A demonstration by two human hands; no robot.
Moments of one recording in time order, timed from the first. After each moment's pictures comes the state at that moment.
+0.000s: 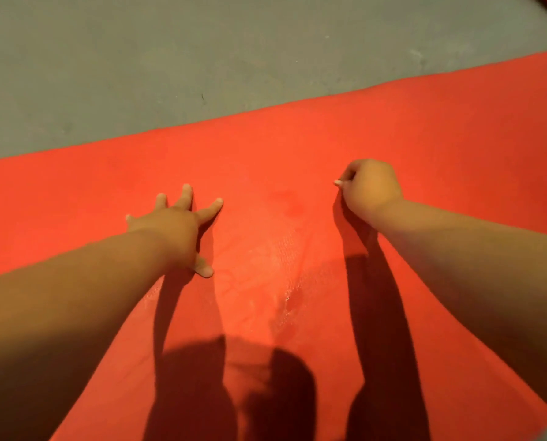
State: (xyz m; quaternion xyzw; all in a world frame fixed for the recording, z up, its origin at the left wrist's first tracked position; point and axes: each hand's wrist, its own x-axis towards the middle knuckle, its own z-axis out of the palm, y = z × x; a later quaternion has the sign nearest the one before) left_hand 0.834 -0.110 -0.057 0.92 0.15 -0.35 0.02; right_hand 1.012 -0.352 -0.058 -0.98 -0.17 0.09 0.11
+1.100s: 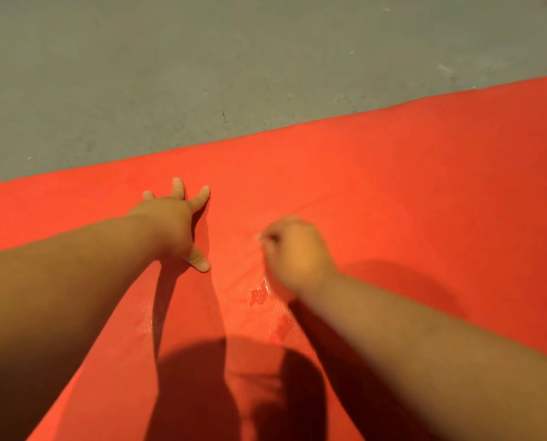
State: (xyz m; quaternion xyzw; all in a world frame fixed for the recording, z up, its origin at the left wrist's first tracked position) left_hand 0.865 -0.062 -0.048 0.92 0.18 -0.35 0.03; right_hand 0.911 -0.266 -0.082 -0.91 -0.29 0.16 0.25
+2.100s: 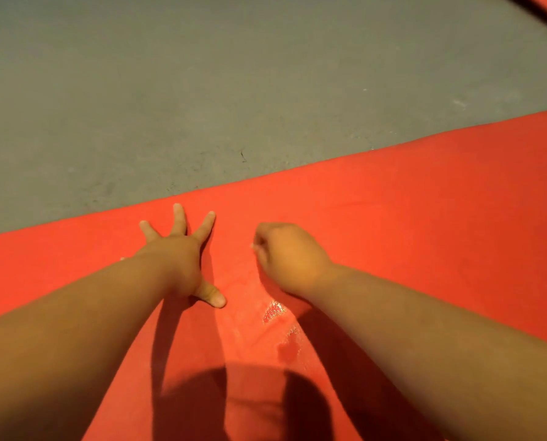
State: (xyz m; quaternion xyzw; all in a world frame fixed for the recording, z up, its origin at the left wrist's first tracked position) left_hand 0.872 -0.026 -0.064 0.90 0.22 -0.36 0.08; right_hand 0.956 -0.201 -0.077 -0.89 -0.39 0.14 0.19
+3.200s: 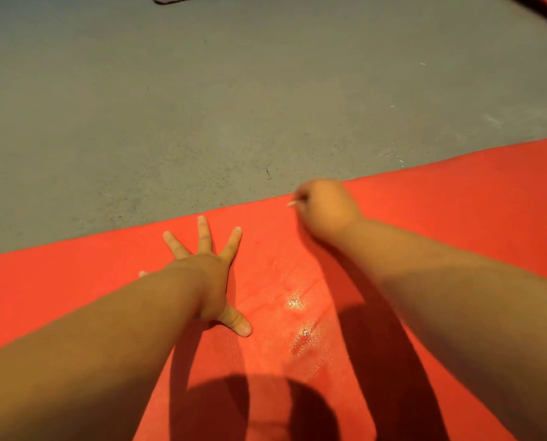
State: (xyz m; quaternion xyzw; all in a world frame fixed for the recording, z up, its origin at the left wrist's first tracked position) left_hand 0.878 -0.024 -0.064 0.89 0.20 -0.40 0.08; right_hand 1.054 -0.159 -0.081 -0.92 -0.34 0.10 0.15
